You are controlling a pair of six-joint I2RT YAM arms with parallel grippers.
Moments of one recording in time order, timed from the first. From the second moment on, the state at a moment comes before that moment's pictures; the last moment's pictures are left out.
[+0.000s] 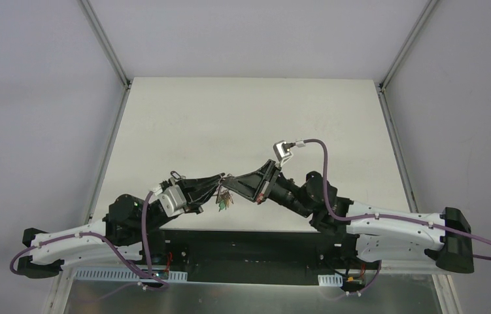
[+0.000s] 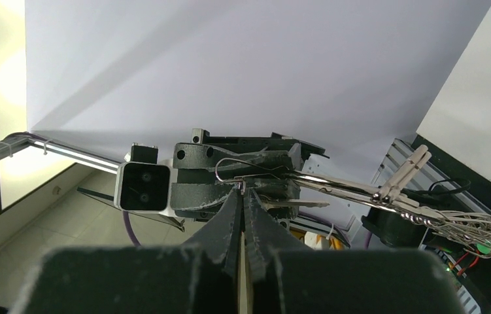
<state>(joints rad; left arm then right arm) -1.33 0.38 0.51 0.23 -0.23 0.34 1.30 1.01 0.69 0.54 0.13 1.31</state>
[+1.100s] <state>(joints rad) -1.33 0.39 0.53 0.23 -0.22 0.28 1.32 1.05 0.90 0.38 0.10 1.15</state>
